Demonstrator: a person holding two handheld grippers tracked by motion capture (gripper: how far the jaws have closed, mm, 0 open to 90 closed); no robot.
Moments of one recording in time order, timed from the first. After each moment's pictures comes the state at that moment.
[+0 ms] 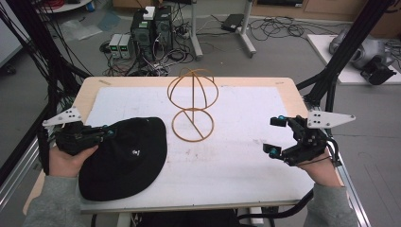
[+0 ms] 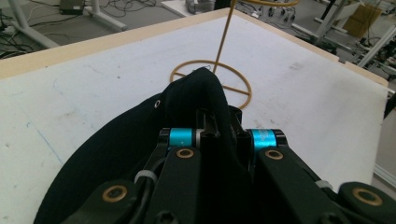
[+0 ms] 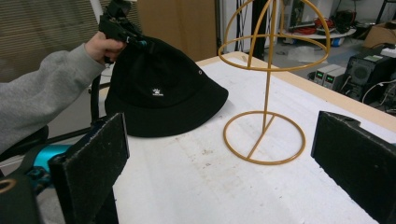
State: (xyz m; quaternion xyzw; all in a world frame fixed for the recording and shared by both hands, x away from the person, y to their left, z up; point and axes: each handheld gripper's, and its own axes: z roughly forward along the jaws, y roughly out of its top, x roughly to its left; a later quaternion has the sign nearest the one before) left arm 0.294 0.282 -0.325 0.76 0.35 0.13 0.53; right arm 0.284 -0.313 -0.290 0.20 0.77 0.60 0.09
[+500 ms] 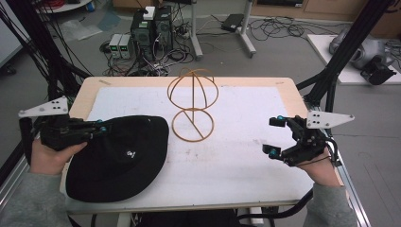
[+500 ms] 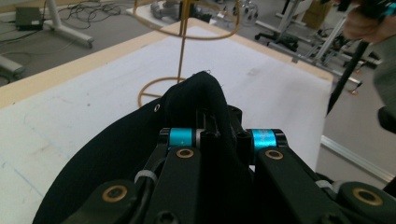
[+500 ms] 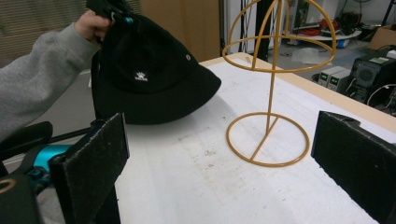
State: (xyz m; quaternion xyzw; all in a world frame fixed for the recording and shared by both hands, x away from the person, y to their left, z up) left arm 0.282 0.291 -0.273 0.77 0.29 0.10 0.56; right arm 0.285 -0.312 -0.291 0.20 0.77 0.60 0.08
